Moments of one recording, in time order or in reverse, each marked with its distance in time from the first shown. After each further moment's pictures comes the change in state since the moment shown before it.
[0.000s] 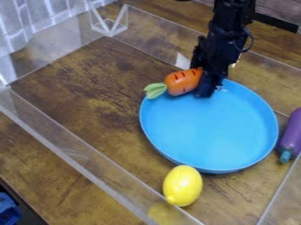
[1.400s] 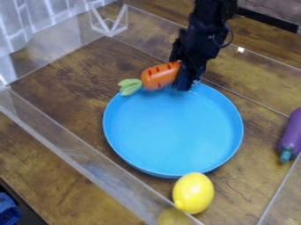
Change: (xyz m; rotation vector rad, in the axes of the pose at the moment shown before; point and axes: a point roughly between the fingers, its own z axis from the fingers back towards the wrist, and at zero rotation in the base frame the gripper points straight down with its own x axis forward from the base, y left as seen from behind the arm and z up) arm -0.037 0.003 0.011 0.028 0.068 0.016
